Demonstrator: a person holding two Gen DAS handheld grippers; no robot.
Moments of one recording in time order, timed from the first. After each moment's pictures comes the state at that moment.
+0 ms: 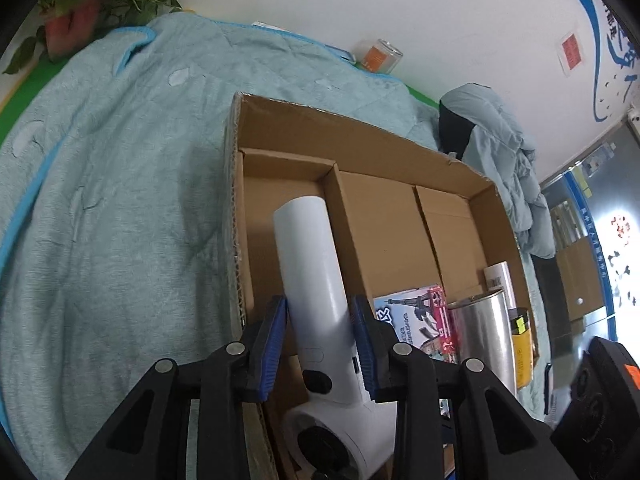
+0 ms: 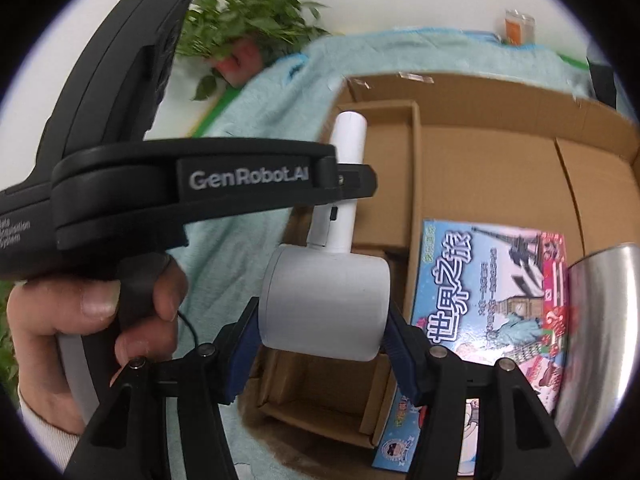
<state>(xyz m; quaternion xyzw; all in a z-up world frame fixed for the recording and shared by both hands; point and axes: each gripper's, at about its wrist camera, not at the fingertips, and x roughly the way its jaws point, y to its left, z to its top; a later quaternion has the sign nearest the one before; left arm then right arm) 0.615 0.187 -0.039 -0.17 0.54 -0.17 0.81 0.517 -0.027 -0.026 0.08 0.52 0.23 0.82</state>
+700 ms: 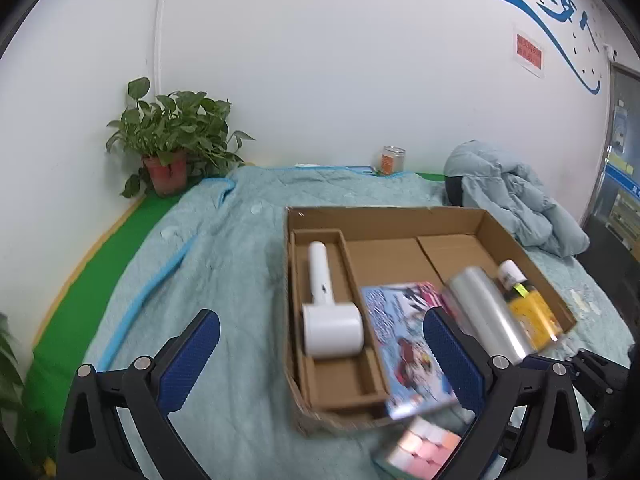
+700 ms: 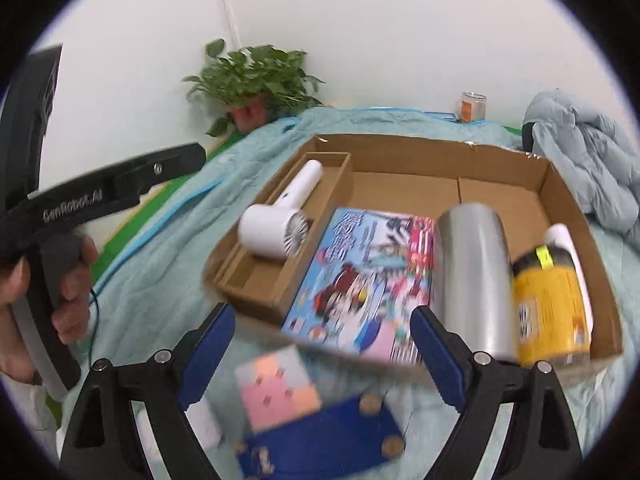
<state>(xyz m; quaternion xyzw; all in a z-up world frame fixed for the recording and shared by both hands) 0.374 0.108 0.058 -0.02 0.31 -0.01 0.95 0.338 -0.144 0.011 0.03 0.37 0.25 0.89</state>
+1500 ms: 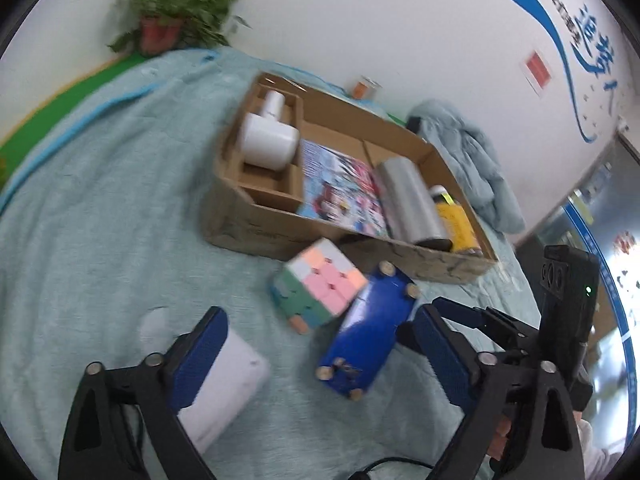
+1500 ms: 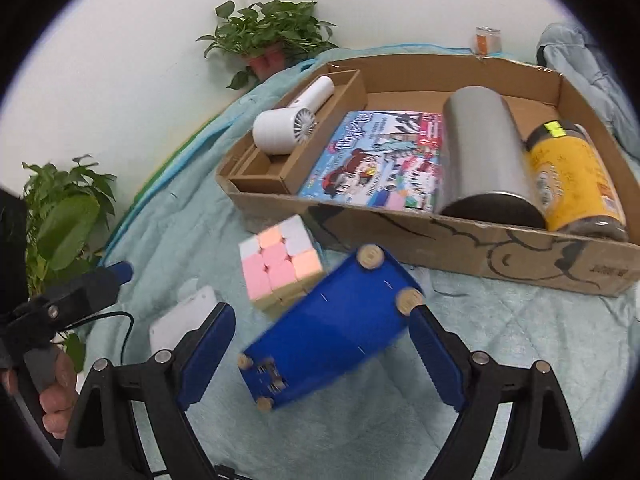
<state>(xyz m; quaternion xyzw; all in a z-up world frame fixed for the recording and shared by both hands) 0.250 0.077 -0.022 -0.19 0.43 -0.10 0.88 0.317 -0.169 -0.037 0.03 0.45 0.27 0.85</state>
